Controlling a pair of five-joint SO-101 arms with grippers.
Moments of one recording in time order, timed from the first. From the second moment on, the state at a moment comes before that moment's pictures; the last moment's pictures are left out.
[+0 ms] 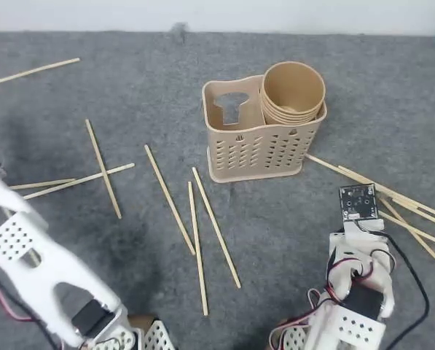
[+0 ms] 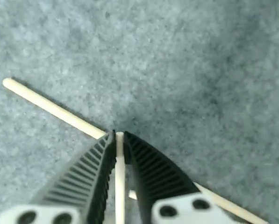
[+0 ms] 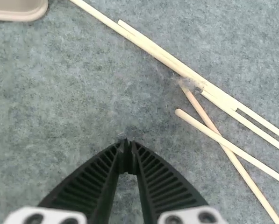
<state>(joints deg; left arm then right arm) -53.1 68.5 -70.2 91.4 -1.3 18.5 -102.9 95.4 61.5 26.8</state>
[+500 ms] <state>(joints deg) -56.5 53.3 -93.8 97.4 -7.6 18.5 -102.9 95.4 61.5 26.8</state>
